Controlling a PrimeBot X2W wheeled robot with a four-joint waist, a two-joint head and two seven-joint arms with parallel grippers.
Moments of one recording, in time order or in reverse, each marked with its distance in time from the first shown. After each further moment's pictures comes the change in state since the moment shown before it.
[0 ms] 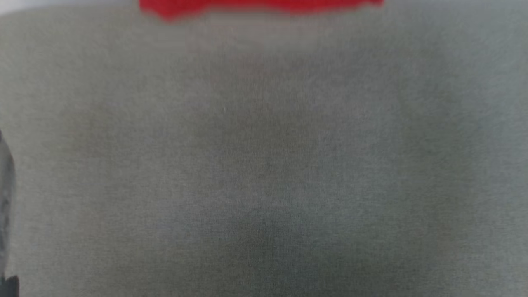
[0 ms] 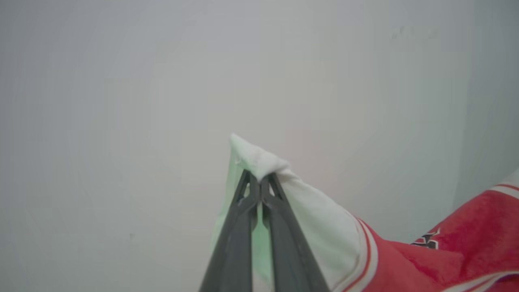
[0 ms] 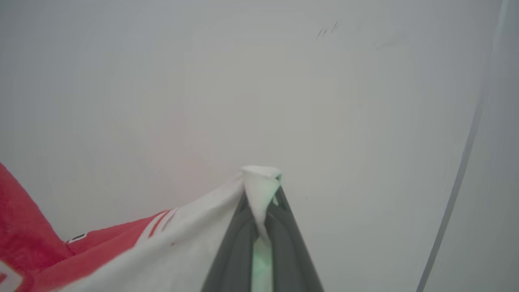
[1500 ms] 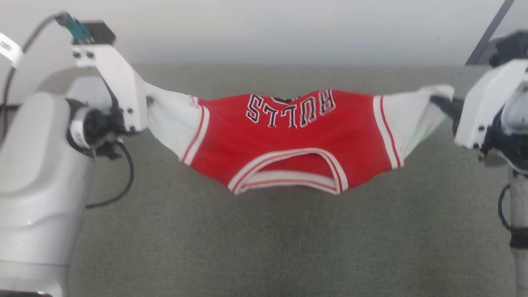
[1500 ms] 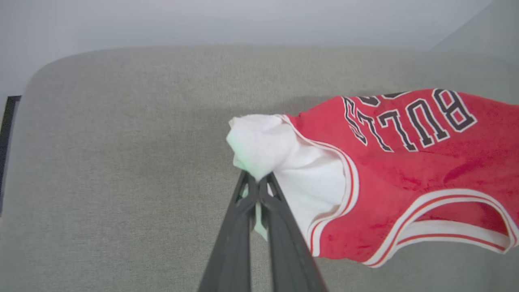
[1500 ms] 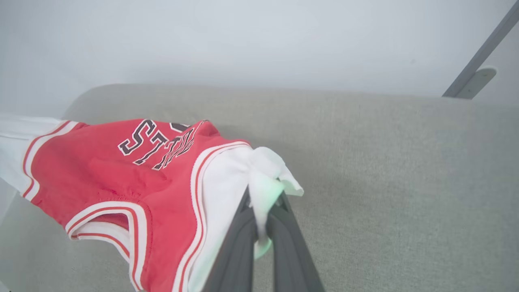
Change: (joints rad) left arm 0.735 0.035 0.009 -0.191 -0.129 0.142 0.773; right arm 0.803 0.084 -0.241 -0.486 0.214 0.000 1.017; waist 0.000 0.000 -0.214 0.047
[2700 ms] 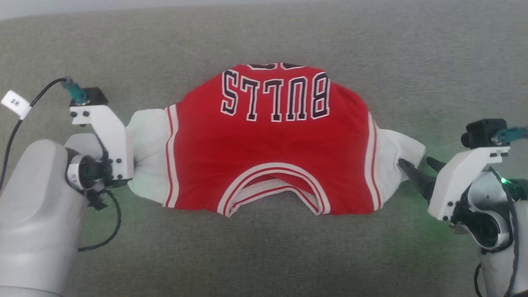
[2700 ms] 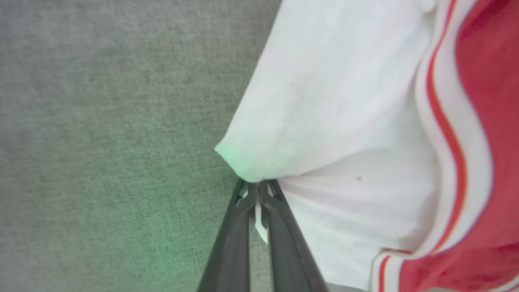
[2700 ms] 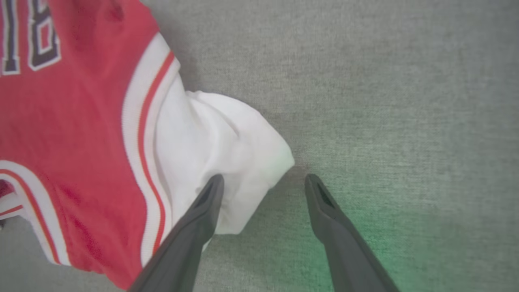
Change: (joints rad) left arm 0.127 0.035 0.006 0.137 0.027 -0.003 0.041; right arm 0.298 0.032 0.043 -0.034 -0.016 0.000 -0.284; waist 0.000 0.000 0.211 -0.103
